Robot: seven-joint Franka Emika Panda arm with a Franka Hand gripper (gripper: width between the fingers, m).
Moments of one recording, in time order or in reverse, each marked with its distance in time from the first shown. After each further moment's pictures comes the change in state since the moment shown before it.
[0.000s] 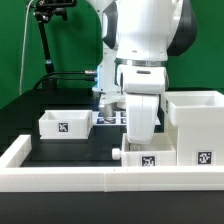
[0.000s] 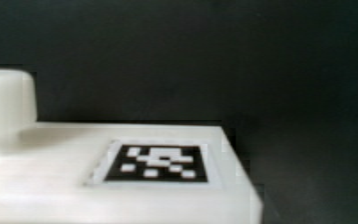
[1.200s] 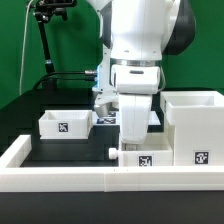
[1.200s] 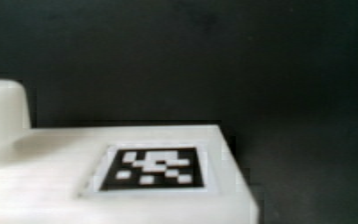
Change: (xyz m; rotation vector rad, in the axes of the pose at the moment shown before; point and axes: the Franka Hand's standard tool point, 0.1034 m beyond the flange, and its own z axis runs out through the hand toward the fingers) arm -0.006 -0.001 0.000 0.002 0.023 0.020
